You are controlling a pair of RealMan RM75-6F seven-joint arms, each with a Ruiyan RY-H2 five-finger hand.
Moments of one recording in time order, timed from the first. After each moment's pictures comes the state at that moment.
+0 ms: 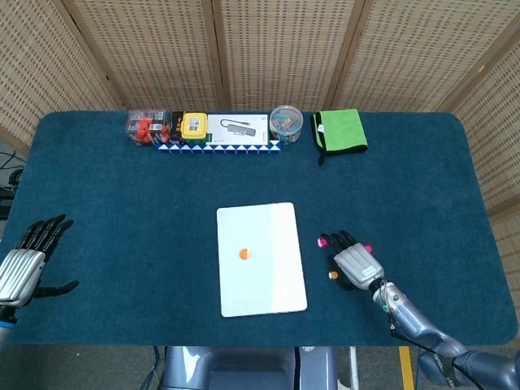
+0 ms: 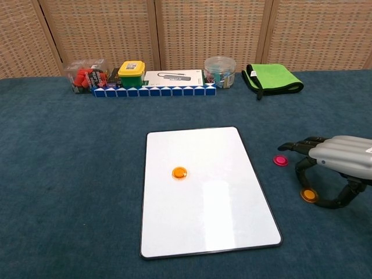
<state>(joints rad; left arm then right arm) -0.20 -1.06 0.02 -1.59 1.57 1.36 -0.17 0.60 -1.47 -0.06 -1.30 -1.47 0.93 -0.12</state>
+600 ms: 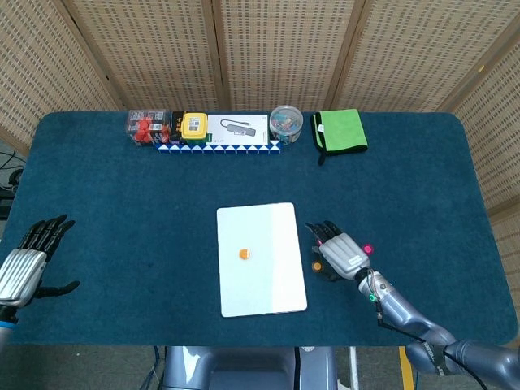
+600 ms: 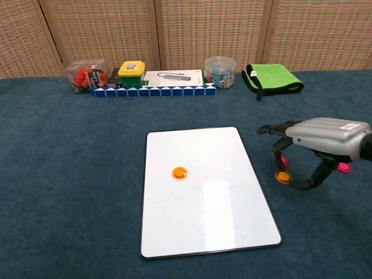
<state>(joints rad) -0.20 -1.05 0.02 -1.59 1.57 1.36 -0.17 0.68 -1.45 0.04 -1.42 -1.40 0.85 -0.14</state>
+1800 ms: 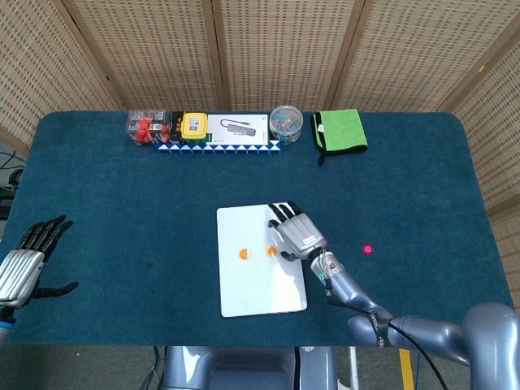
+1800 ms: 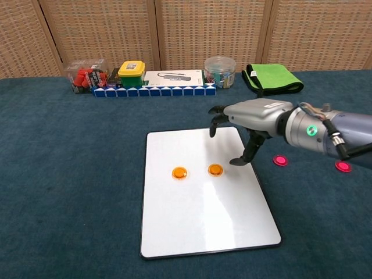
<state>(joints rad) -0.20 -1.04 0.02 -1.59 1.56 1.34 -0.20 0.87 -1.62 0.17 -1.43 -0.99 0.84 -0.48</state>
